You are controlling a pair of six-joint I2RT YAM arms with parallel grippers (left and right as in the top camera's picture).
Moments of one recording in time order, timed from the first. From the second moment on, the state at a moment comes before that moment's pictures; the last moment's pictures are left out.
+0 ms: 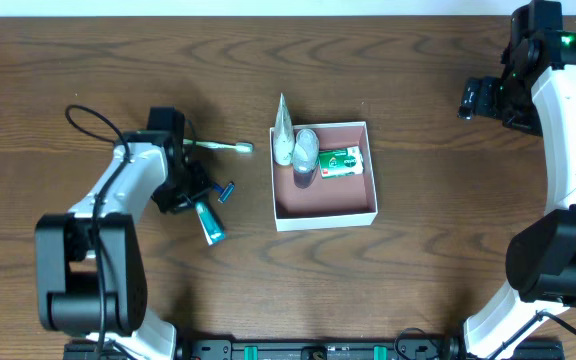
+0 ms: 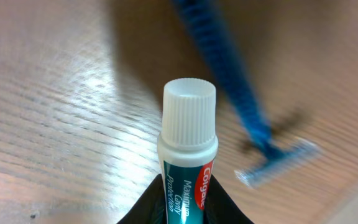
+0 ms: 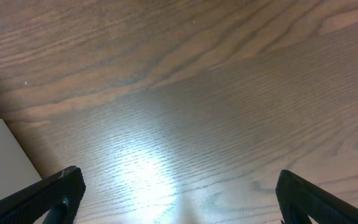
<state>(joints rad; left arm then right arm) -0.02 1.74 1.10 -0.89 0.15 -0.46 -0.10 1.90 1.86 -1.33 0.12 0.23</state>
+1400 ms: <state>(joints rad) -0.82 1.54 1.22 -0.57 -0.18 0.26 -0.10 1.90 1.86 -1.33 0.12 0.22</state>
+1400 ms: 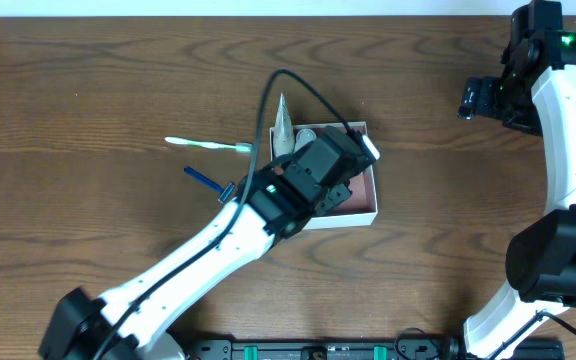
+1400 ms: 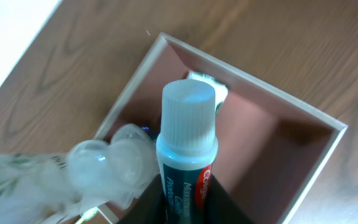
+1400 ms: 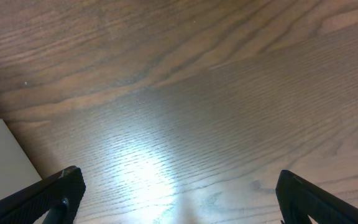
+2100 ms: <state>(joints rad) -0.83 1.34 1.22 -0.59 -0.25 0.12 -0.10 1.90 1.86 -1.33 0.12 0.23</state>
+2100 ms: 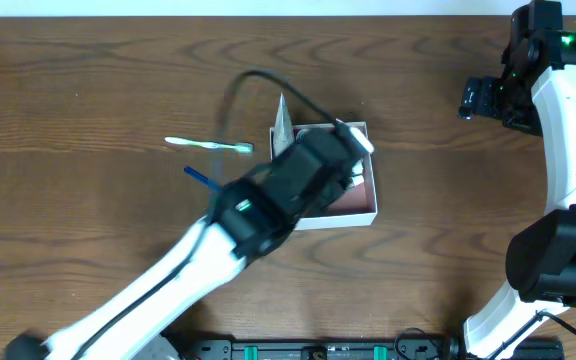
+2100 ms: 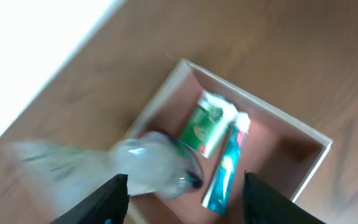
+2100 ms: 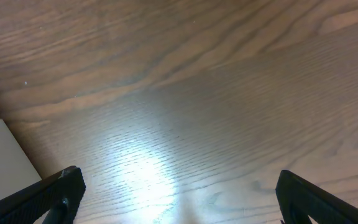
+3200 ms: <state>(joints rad) -0.18 1.62 1.24 -0.91 -0.08 -0.78 -0.10 1.90 1.86 -1.33 0.12 0.22</state>
